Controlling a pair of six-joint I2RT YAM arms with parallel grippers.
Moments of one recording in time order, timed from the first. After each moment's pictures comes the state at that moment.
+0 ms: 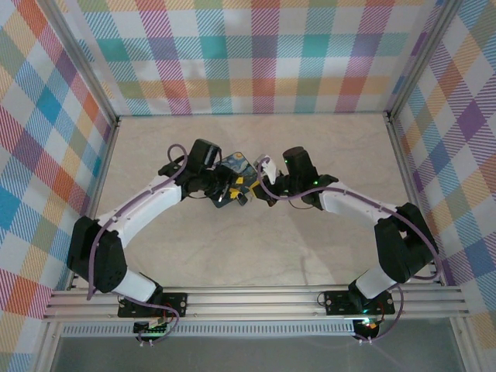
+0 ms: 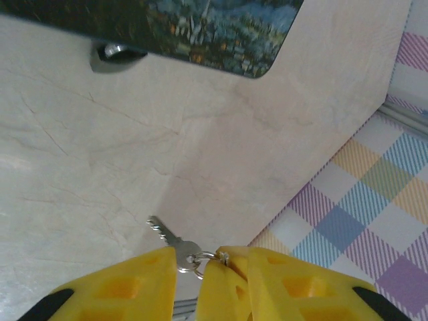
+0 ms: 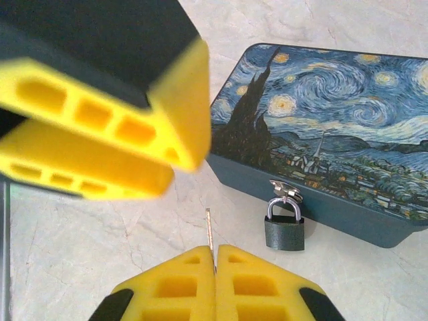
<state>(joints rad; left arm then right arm) -0.51 1.48 1.18 -0.58 0.34 -1.57 0.59 1.55 1.00 -0.11 -0.58 -0.09</state>
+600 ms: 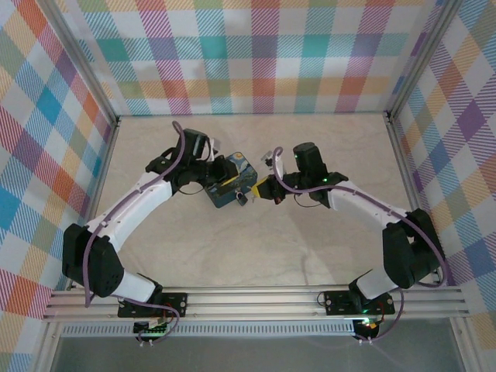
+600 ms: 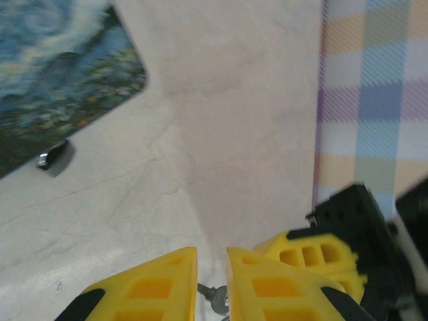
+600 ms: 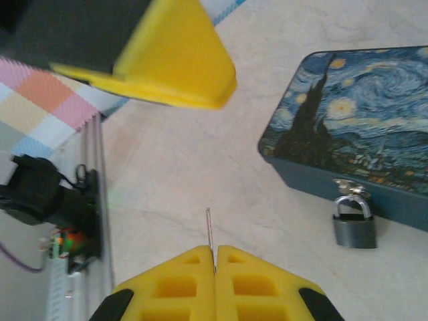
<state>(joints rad) -0.46 1.45 1.23 -0.55 0.51 -0.77 0.52 1.49 1.00 -0.15 -0.85 0.08</state>
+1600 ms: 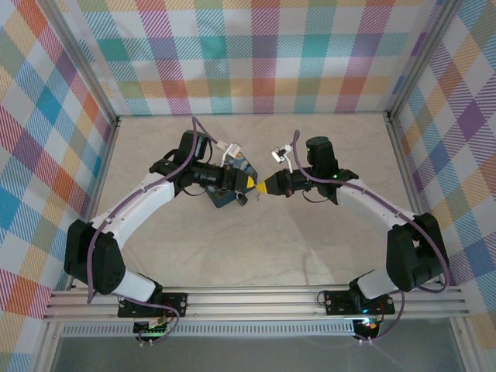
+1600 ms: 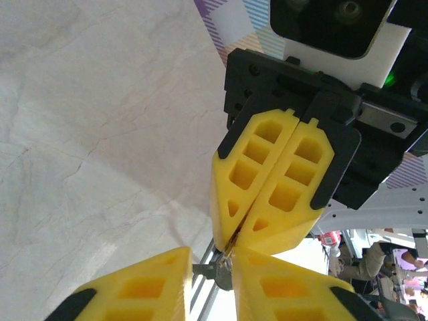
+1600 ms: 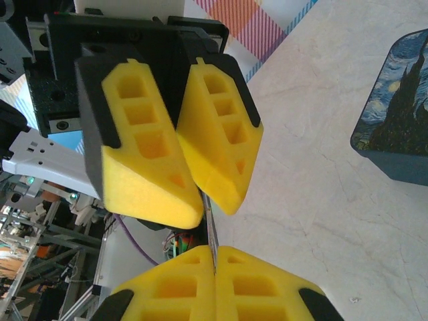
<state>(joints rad) -0.46 1.47 1.20 -0.47 0.91 -0.41 0.45 1.47 1.00 -0.10 -1.13 0.33</state>
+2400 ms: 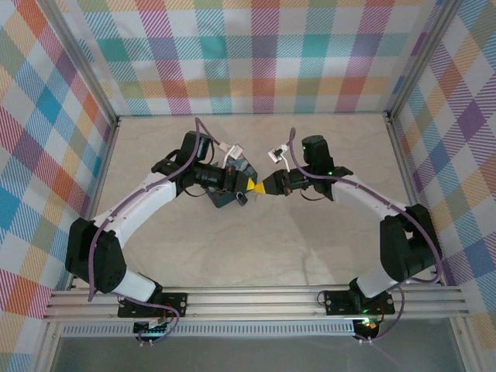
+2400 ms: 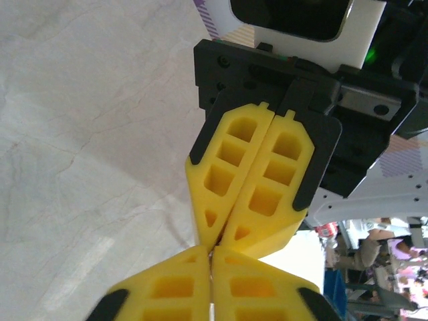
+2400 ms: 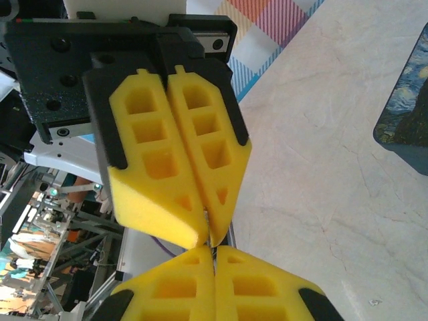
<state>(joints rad) -0.48 1.48 1.20 -0.48 0.93 -0.40 0.45 1.54 1.04 -0.10 -1.22 0.34</state>
